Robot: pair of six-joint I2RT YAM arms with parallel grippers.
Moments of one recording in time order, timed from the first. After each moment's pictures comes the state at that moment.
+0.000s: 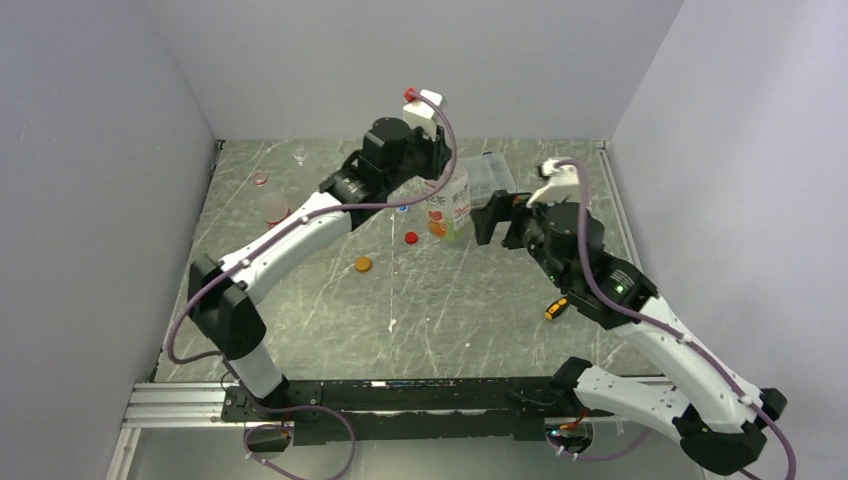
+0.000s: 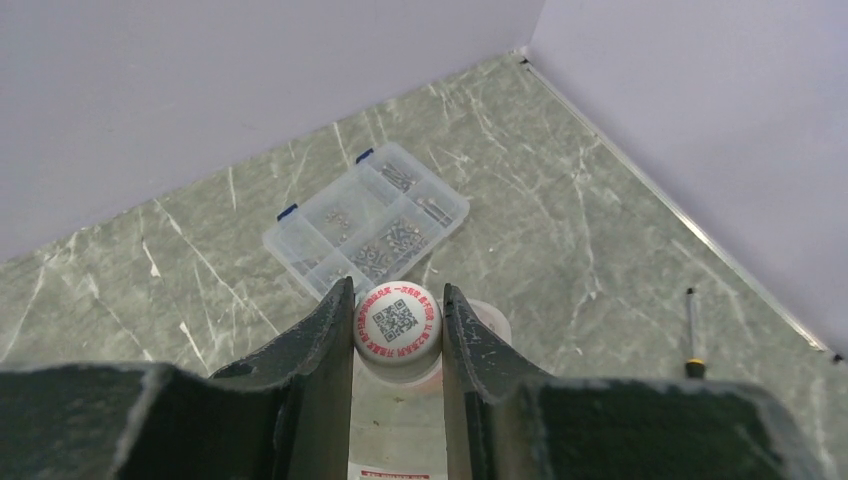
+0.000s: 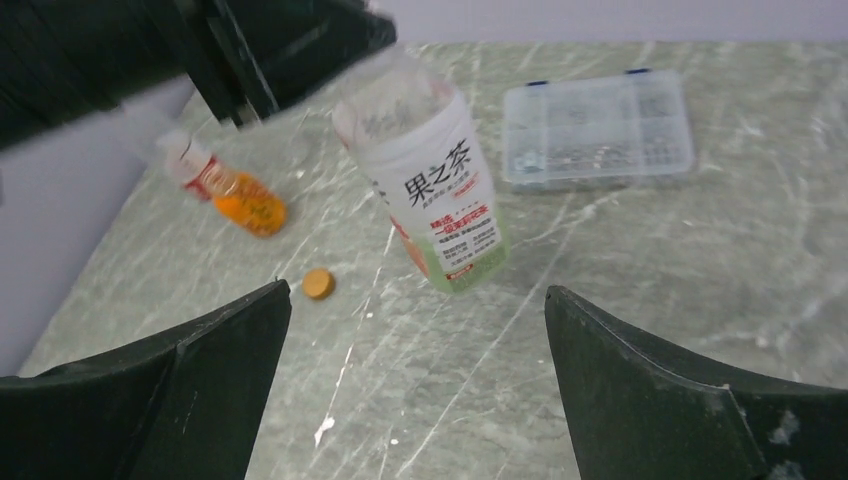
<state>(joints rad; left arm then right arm) -0.72 1.65 1.66 -0.17 -0.07 -0.18 0.77 0.91 1.12 -0.44 0.34 0.35</state>
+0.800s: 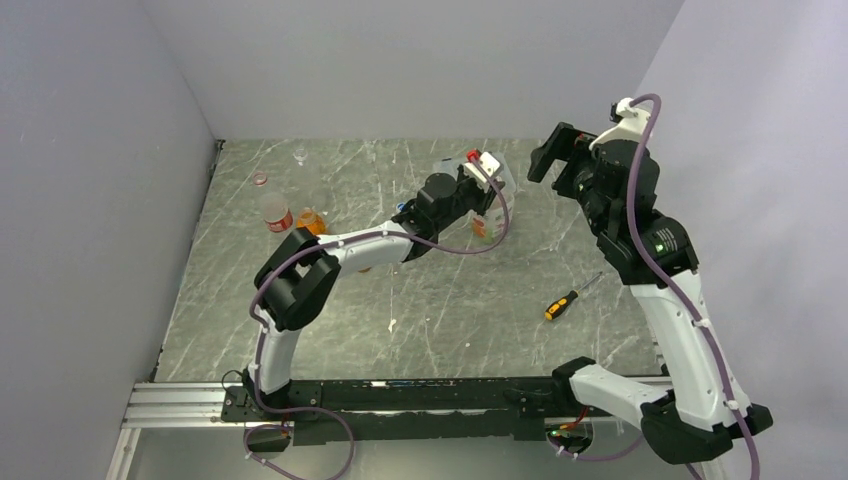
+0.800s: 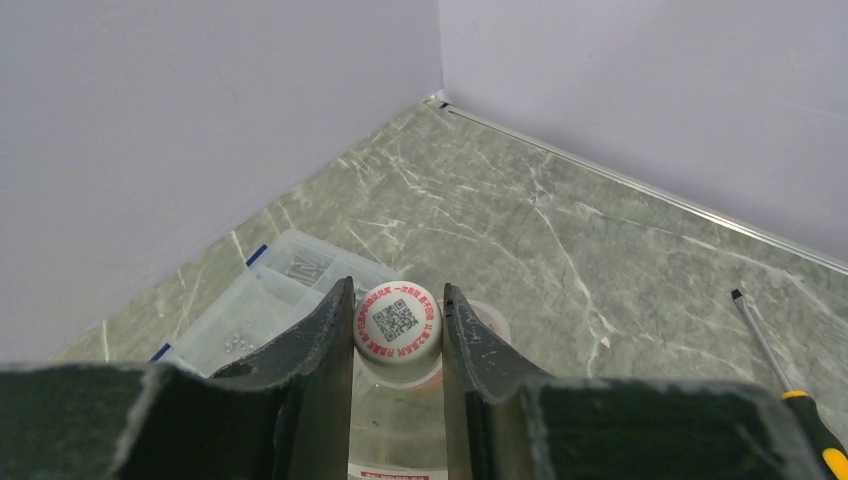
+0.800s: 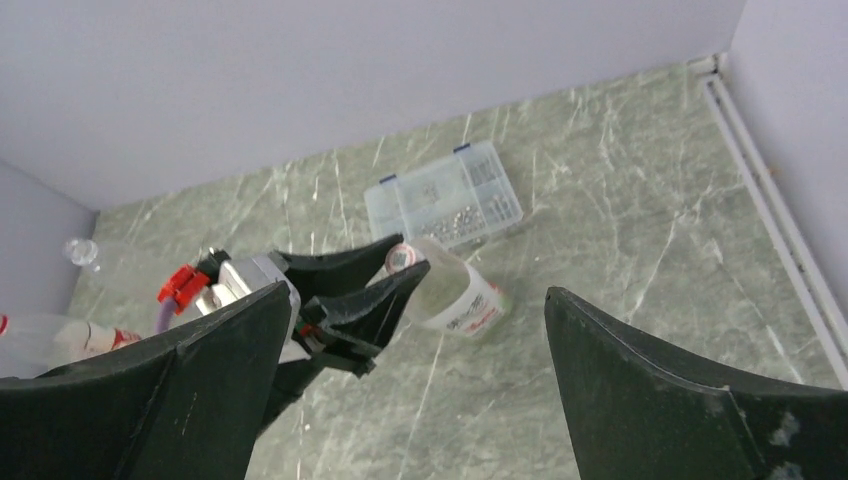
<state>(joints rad) -0.86 2.01 1.46 0.62 -0.01 0.07 0.42 1.04 1.53 -0.70 0.42 0.41</state>
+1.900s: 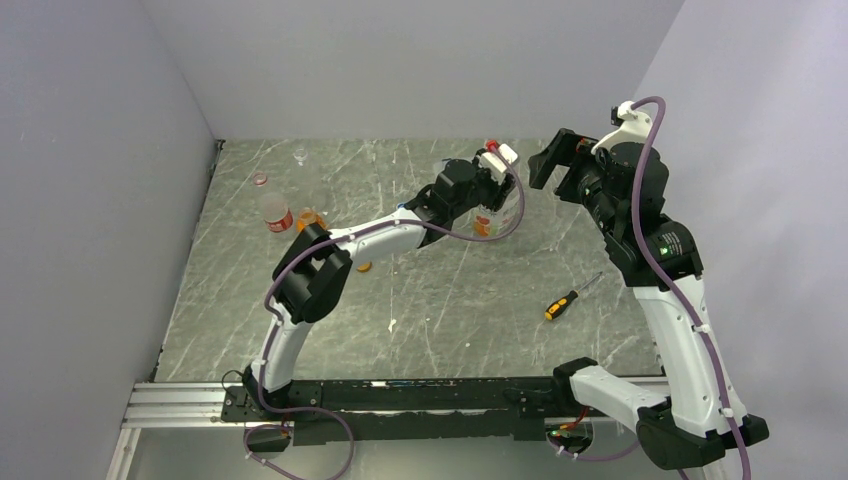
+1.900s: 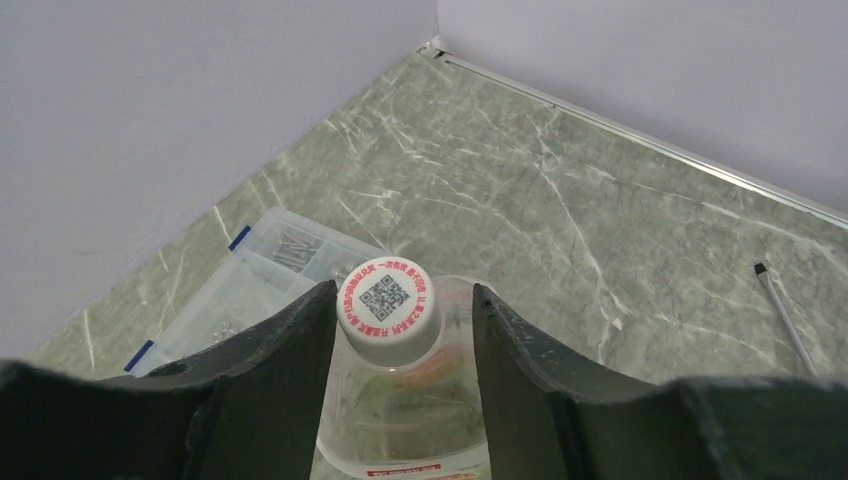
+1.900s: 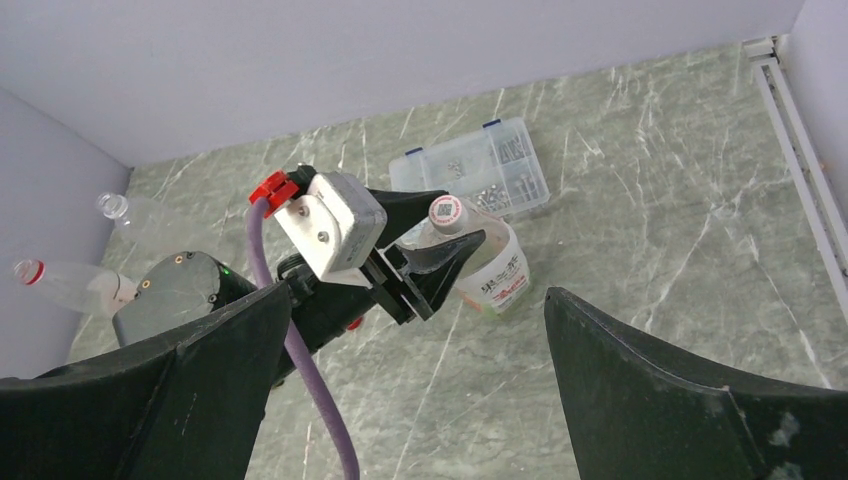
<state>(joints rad) -0.86 2.13 1.71 0.37 0.00 0.09 0.31 1.03 1.50 -0.72 0.20 0.40</state>
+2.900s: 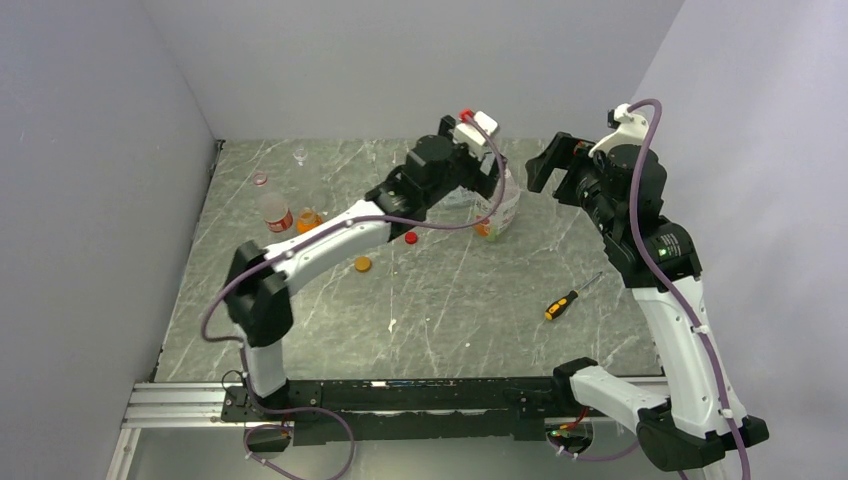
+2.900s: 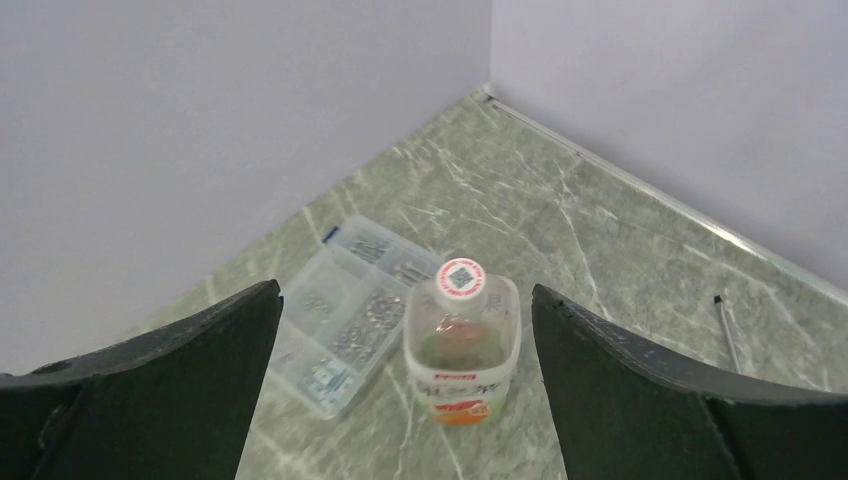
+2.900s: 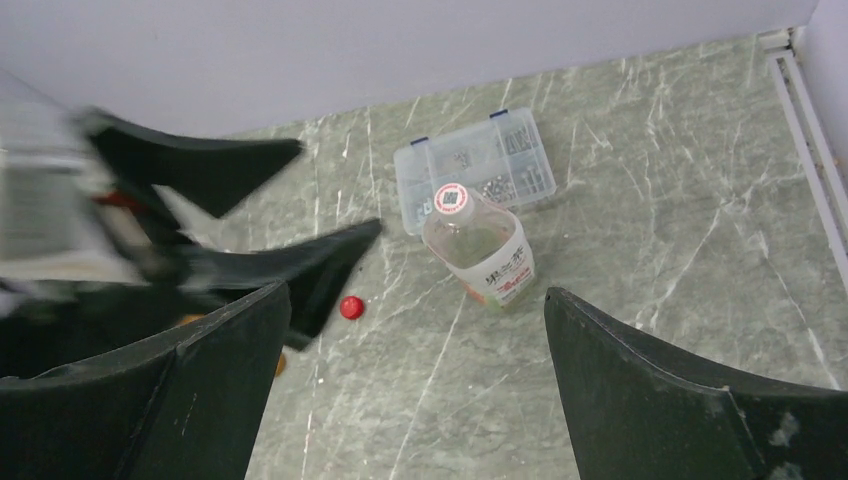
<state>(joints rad) -0.86 1.89 1.69 0.14 -0.09 0.06 0.31 1.03 1.50 -0.72 0.18 0.39</state>
